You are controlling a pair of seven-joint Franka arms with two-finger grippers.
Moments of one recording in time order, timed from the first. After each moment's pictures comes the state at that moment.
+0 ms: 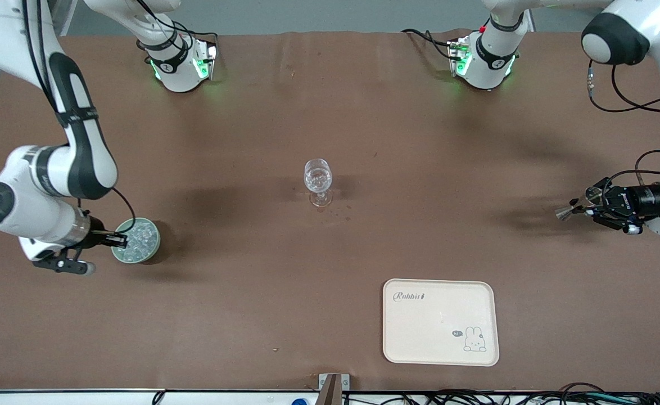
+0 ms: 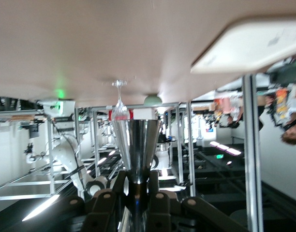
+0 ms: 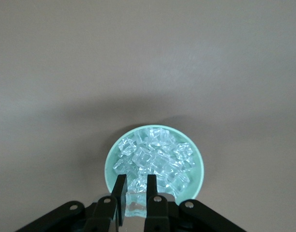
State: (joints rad) left arm 0.14 0.79 0.54 -1.57 -1.32 1.04 -0.57; right arm 0.03 0.39 -0.09 -1.77 0.04 2.16 0.10
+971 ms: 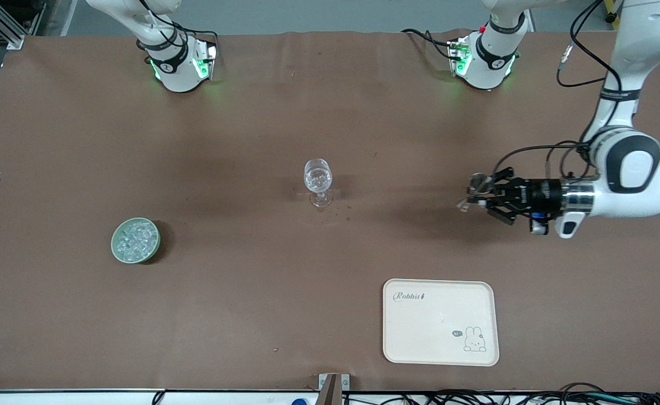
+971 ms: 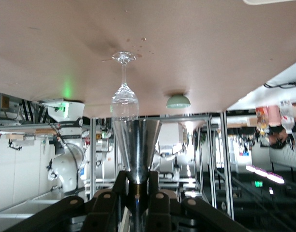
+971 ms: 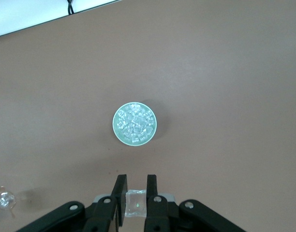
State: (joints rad) left arm 0.13 0.37 -0.14 -1.92 -1.21 1.70 -0.82; right arm -0.08 0.13 -0.09 -1.34 0.04 1.51 0.10
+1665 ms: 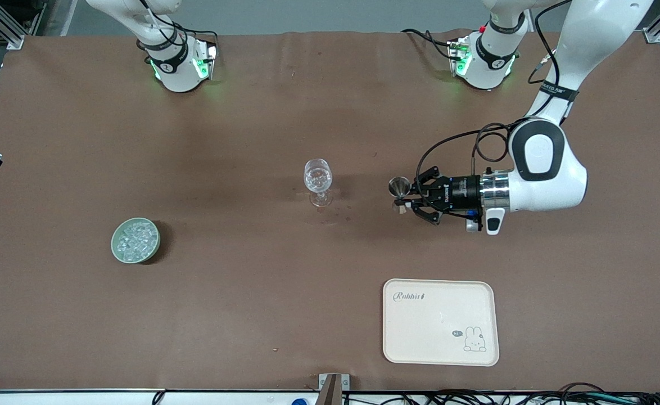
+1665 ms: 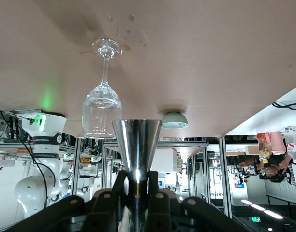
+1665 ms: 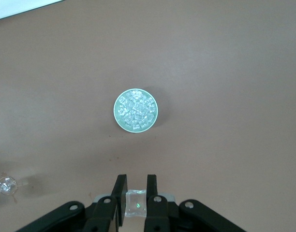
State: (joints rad) left arm 0.11 0.38 -0.44 -1.91 -1.21 2.08 -1.00; right arm -0.08 0.10 -0.08 -1.38 0.04 1.49 0.10
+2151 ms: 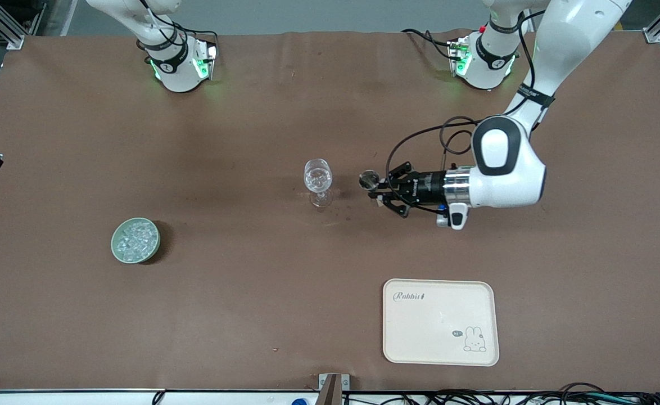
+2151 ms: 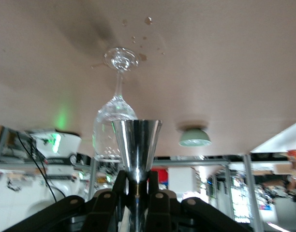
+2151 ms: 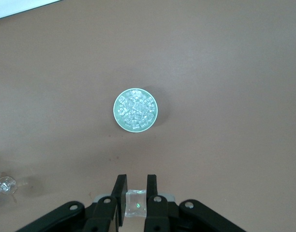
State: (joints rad) left arm 0.06 0.43 -0.54 -1.90 -1.07 2.19 -1.05; right arm -0.08 0.10 -0.08 -1.38 0.04 1.49 0.10
